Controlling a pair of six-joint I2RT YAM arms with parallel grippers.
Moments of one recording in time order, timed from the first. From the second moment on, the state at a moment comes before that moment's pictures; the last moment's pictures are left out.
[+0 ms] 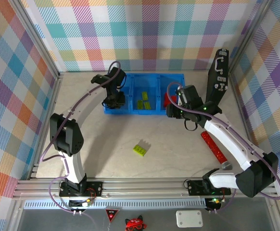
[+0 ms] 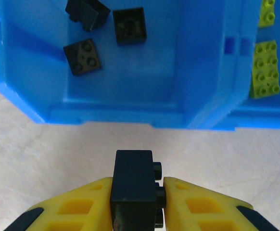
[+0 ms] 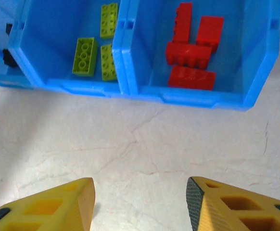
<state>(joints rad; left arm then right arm) -0.41 1.89 1.79 -1.13 -0.08 -0.46 0.54 1.27 1.19 -0.80 0.06 0.43</state>
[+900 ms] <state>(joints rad) -0.29 2.32 2.07 -1.08 0.18 -0.41 0.74 1.22 1.13 -0.87 0.12 0.54</state>
